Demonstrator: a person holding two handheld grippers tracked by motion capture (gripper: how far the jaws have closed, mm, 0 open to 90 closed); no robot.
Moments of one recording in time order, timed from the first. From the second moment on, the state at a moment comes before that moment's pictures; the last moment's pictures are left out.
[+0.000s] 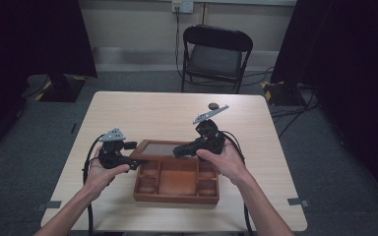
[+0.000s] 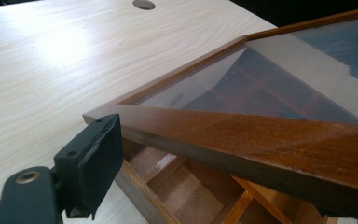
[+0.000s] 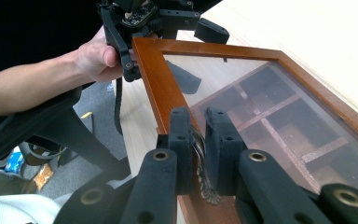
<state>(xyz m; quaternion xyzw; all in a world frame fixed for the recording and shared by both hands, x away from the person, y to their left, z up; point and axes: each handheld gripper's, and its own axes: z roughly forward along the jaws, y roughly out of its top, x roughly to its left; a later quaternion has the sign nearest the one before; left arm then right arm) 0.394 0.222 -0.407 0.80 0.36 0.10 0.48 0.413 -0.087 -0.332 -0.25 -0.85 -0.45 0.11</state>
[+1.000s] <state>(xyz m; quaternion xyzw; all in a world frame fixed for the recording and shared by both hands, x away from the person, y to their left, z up) 0.418 0.280 -0.438 0.78 0.44 0.10 0.43 0.395 -0.081 -0.353 -0.23 -0.88 -0.40 0.11</state>
